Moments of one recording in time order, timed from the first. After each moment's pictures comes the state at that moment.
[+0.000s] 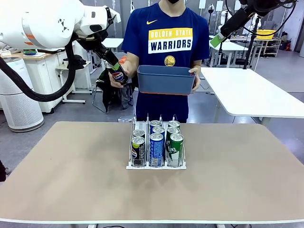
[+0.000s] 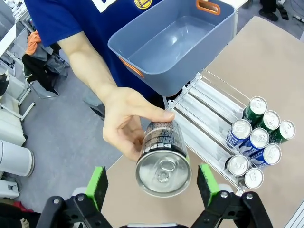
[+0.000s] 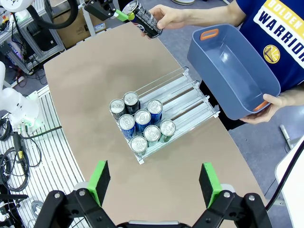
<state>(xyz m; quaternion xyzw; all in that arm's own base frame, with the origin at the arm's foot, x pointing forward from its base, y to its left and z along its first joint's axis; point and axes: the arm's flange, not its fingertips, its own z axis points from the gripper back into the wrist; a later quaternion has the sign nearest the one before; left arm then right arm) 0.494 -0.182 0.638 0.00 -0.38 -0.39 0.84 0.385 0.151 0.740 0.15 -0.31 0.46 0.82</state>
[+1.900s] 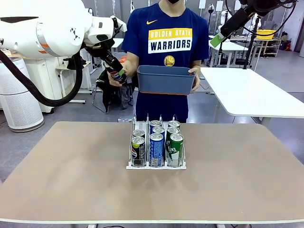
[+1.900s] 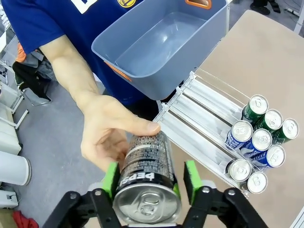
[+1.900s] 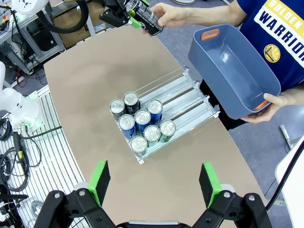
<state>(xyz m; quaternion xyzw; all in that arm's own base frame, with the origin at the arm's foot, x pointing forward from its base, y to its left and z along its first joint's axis) 0.516 -0.195 0.613 -0.01 -0.37 -0.42 0.83 0.385 0.151 0.740 0.15 -0.31 0.46 0.82</state>
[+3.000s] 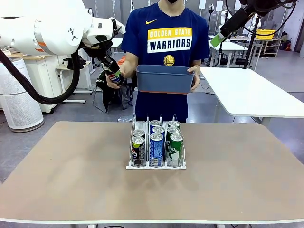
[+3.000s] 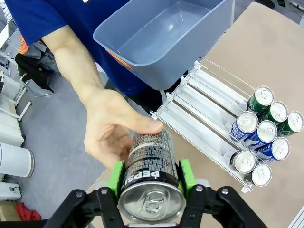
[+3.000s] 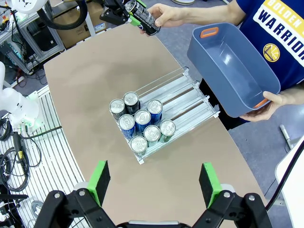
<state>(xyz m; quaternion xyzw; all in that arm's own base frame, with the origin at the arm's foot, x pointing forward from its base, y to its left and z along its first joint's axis) 0.516 -0.190 0.611 0.01 -0.35 -0.41 0.84 0.385 0.151 0.740 0.15 -0.31 0.46 0.82</state>
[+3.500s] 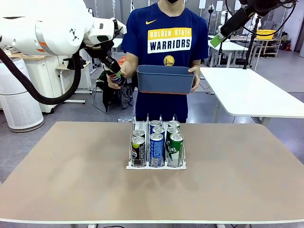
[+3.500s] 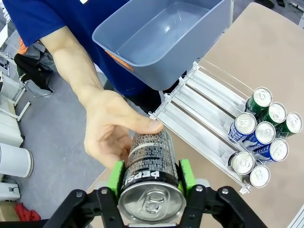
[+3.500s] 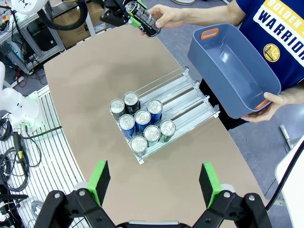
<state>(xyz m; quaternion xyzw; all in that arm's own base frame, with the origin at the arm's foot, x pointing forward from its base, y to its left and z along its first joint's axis) 0.515 -0.194 0.611 0.01 -0.35 -0.41 0.84 0.385 0.151 0.740 0.15 -0.31 0.46 0.82</state>
